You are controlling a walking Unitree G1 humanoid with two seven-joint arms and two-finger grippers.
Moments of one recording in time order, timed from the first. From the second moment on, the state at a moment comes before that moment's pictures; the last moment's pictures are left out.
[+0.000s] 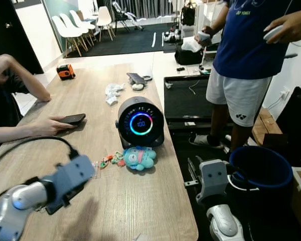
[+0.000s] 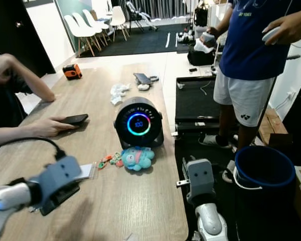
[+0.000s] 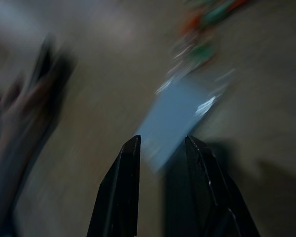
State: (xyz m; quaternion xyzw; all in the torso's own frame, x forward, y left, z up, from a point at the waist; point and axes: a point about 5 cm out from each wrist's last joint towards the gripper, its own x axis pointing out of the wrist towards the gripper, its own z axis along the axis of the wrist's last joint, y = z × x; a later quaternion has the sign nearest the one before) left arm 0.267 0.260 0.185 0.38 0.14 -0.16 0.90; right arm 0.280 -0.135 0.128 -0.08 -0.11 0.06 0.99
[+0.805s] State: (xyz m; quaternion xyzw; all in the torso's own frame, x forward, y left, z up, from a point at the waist) left arm 0.246 0.335 0.178 0.40 0.24 -0.12 0.87; right arm 0.275 -0.127 0.126 -0.08 -0.11 0.07 0.99
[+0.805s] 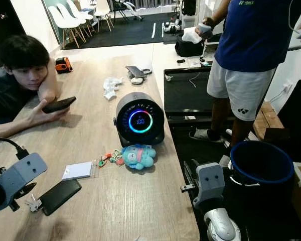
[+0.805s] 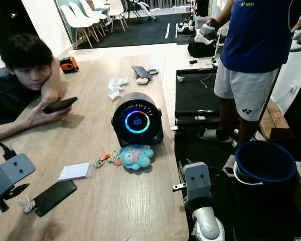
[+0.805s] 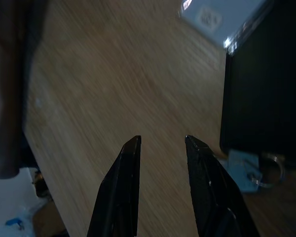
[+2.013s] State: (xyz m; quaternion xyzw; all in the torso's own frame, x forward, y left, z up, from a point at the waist) left arm 0.231 0.328 0.157 0.39 0.26 -0.27 0.84; right arm 0.280 -0.127 0.132 -0.08 -0.12 0.08 0.99
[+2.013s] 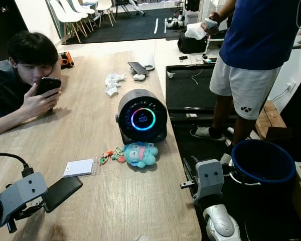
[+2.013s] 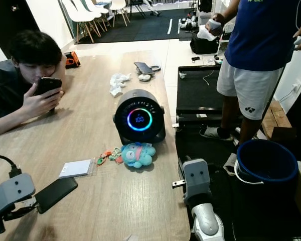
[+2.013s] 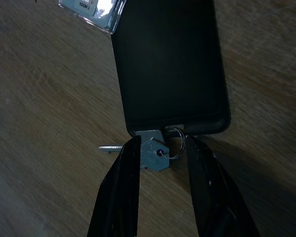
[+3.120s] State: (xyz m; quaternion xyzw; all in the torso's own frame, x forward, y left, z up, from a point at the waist) left arm 0.229 0.329 0.145 0.38 0.25 -0.26 0.85; right arm 0.280 -0.127 0.133 -0.08 -0.12 0.08 0.99
